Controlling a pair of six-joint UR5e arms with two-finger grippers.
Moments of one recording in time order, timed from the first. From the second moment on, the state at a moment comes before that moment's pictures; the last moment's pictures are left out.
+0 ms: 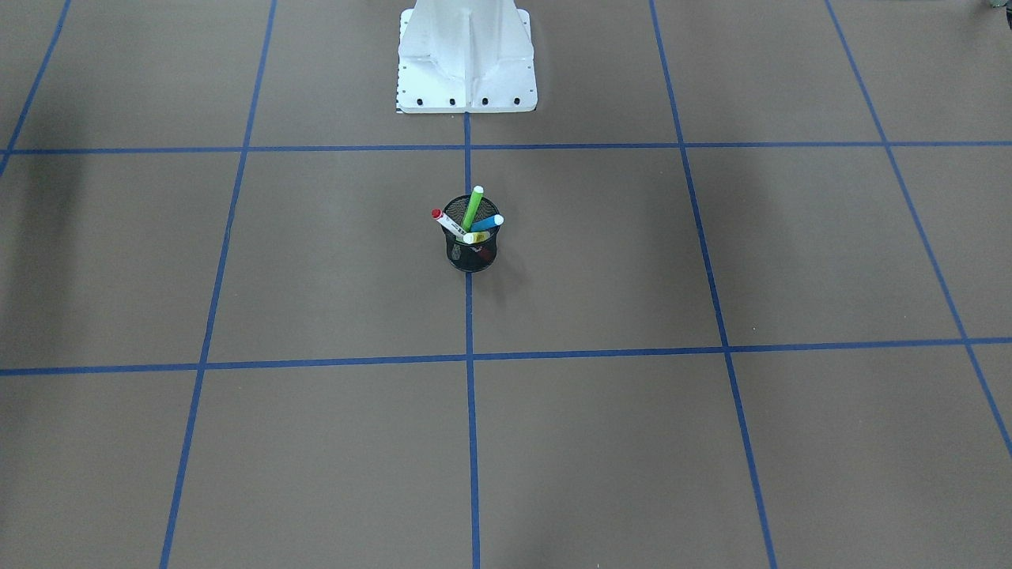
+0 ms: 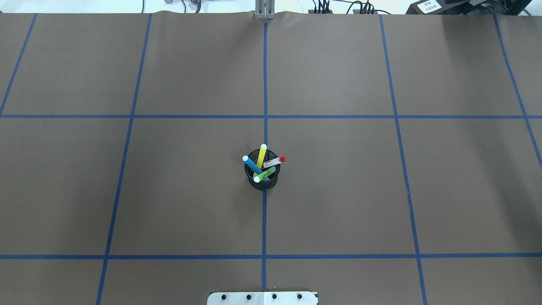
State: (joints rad) left arm -1.63 -1.66 -1.77 -1.67 -2.39 -0.07; right arm 1.52 -1.59 1.80 -1.34 2.36 0.00
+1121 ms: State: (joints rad) left arm -1.40 -1.68 -1.81 -1.98 -2.38 -0.40; right arm 1.23 -1.24 1.85 -1.33 2.32 0.41
